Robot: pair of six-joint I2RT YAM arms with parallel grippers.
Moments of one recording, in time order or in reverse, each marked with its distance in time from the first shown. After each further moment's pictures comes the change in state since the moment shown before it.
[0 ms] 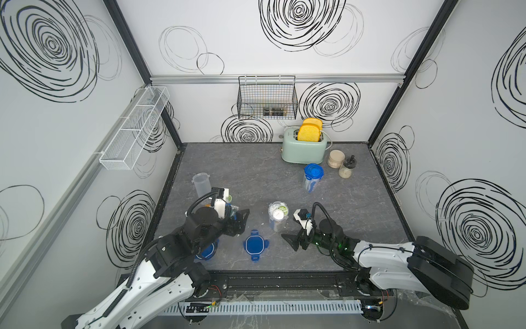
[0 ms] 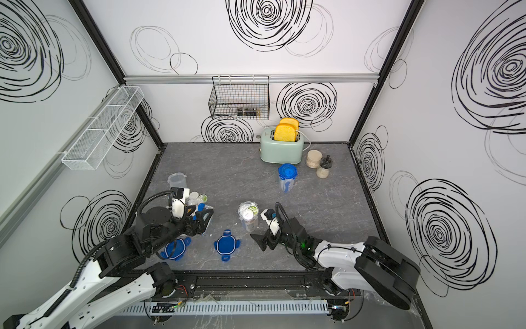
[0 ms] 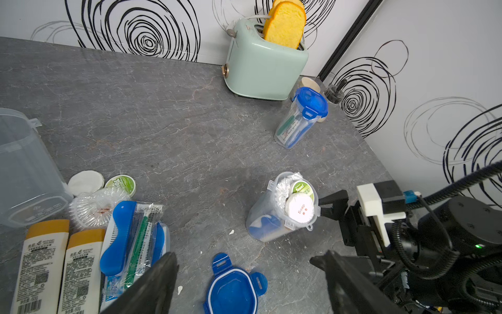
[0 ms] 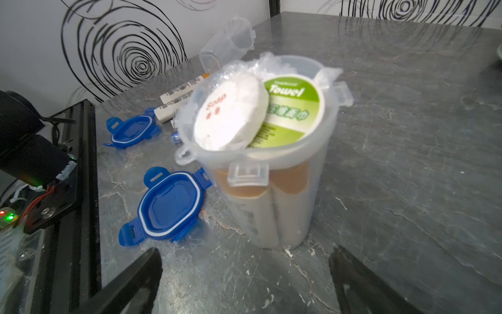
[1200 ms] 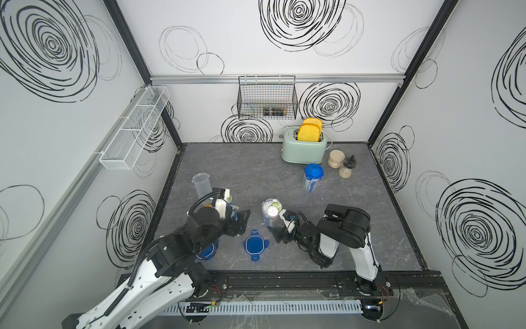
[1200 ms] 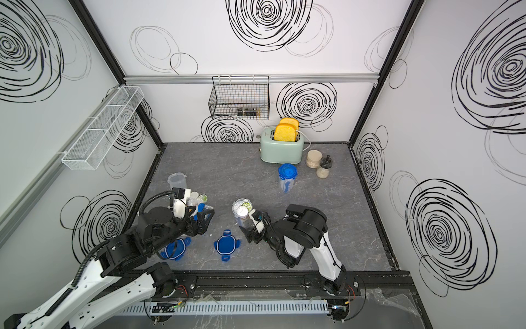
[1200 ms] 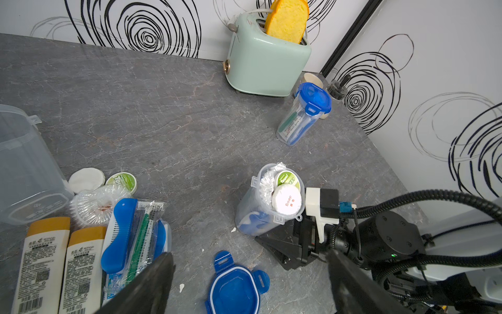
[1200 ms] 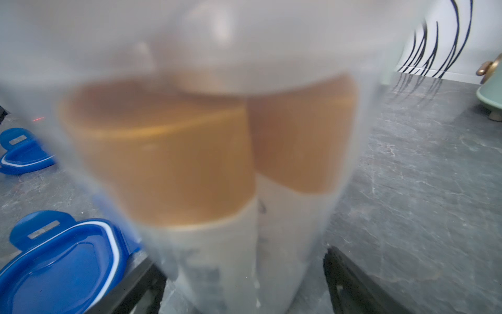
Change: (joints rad) left arm 0.000 0.007 -0.007 0.000 0.000 0.003; right arm 0.070 0.803 0.165 0.805 0.209 -0.097
